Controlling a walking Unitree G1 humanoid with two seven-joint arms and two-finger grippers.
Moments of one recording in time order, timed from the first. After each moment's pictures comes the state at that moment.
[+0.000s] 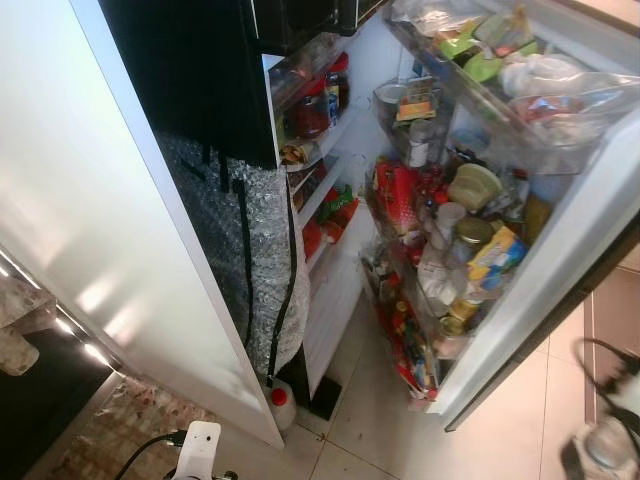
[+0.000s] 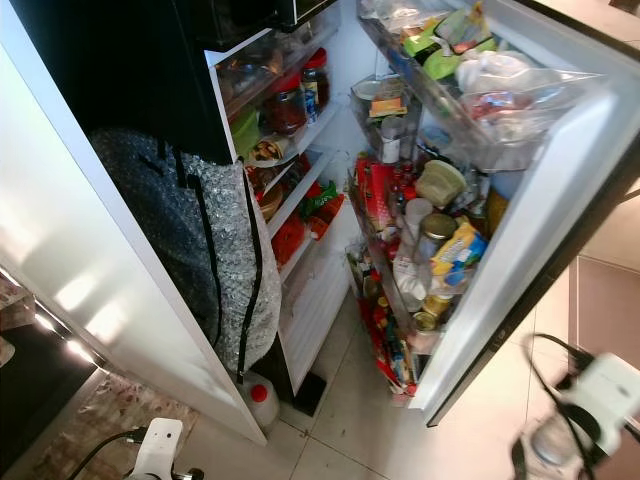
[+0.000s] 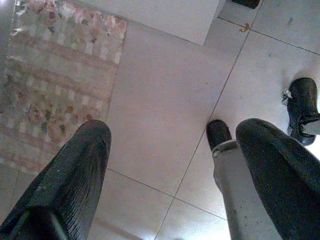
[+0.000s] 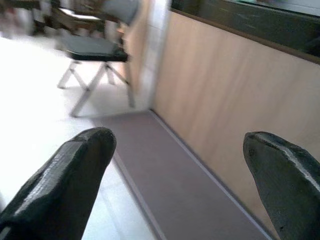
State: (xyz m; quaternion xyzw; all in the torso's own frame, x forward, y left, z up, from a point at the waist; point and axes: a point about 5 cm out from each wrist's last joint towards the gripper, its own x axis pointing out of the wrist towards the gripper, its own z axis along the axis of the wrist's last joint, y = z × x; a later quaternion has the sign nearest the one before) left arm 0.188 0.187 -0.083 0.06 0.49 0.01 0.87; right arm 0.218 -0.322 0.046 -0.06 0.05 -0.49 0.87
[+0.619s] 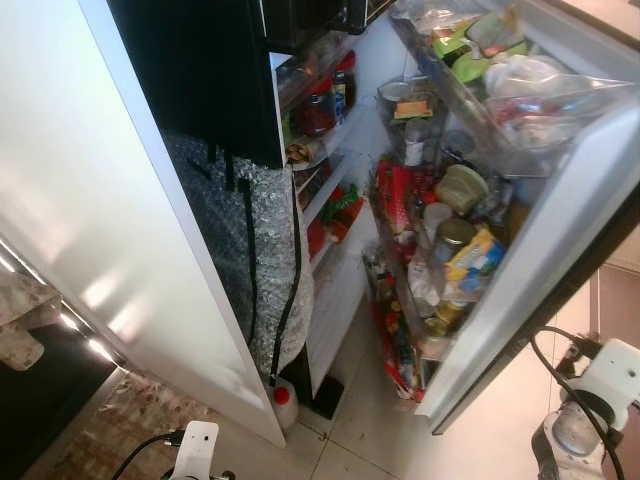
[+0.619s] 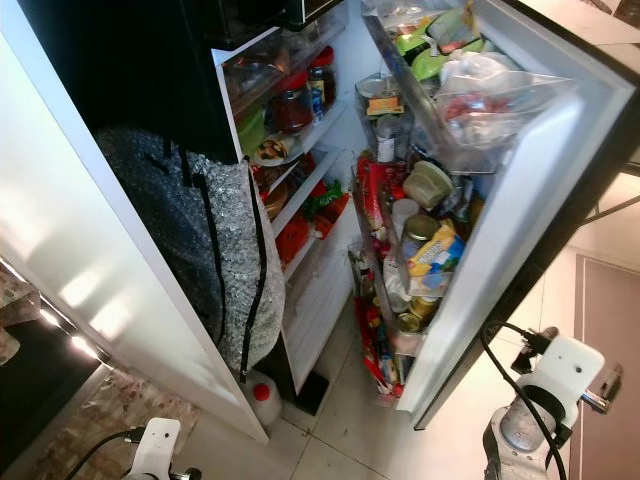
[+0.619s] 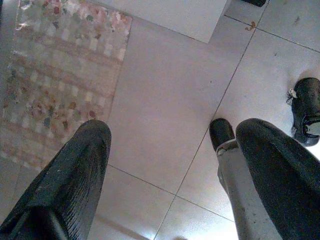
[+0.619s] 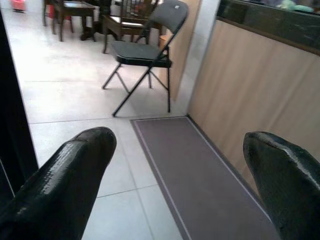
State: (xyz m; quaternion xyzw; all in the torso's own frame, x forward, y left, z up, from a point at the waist) left arm 0.188 0.190 -0.083 0.07 0.49 0.01 0.87; right arm 0.236 -0.295 0.044 -0.06 0.04 -0.42 0.91
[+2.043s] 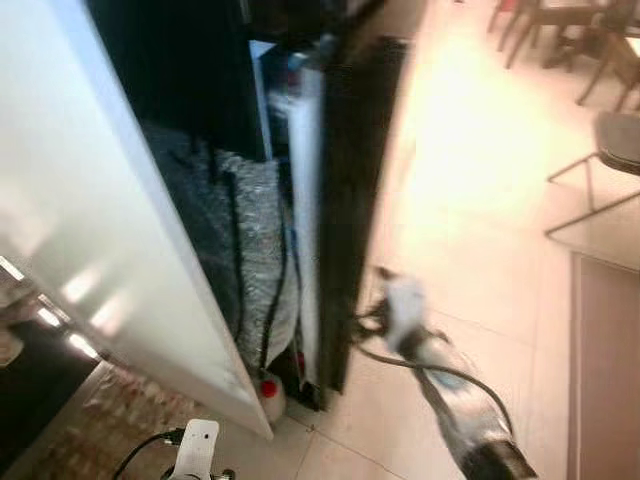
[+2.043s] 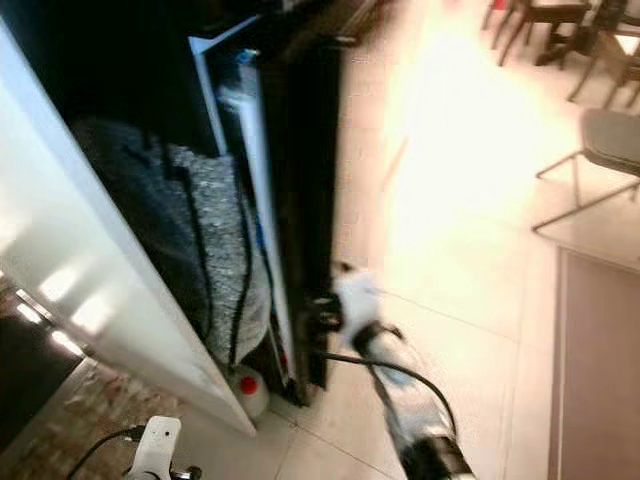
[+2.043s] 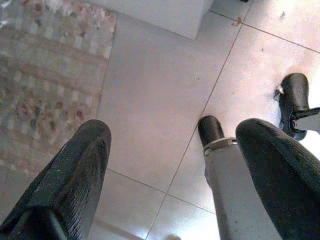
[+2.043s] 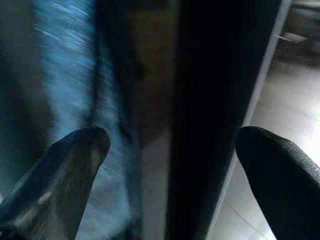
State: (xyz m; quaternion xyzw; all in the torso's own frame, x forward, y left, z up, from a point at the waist) left arm 0.190 0.190 -0.082 0.06 0.49 0.01 0.87; right arm 0.306 -0.099 0.081 -0.04 0.01 0.30 0.95
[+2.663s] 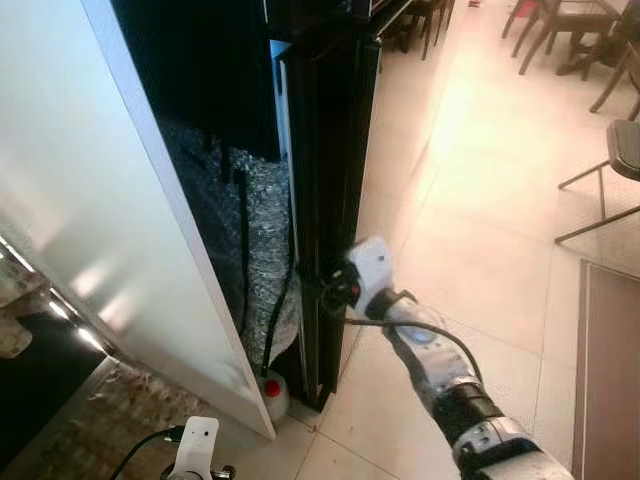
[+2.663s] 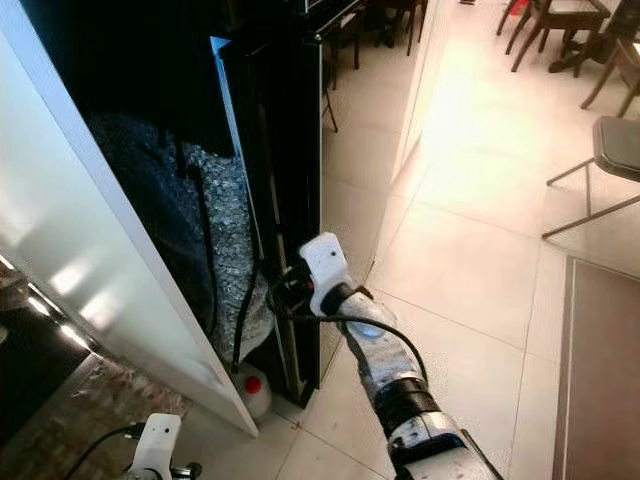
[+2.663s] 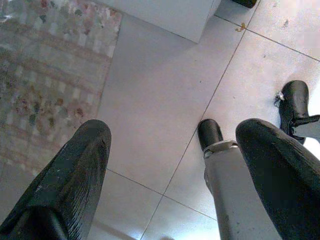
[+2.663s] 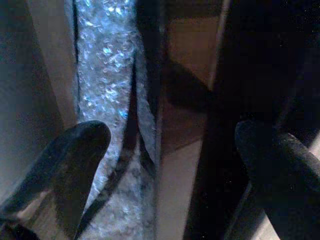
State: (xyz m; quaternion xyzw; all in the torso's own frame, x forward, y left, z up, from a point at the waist) left arm 0.193 0.190 -0.080 0.06 0.48 0.02 0.87; right arm 0.337 -0.069 0.102 -0.04 0.01 0.34 0.94
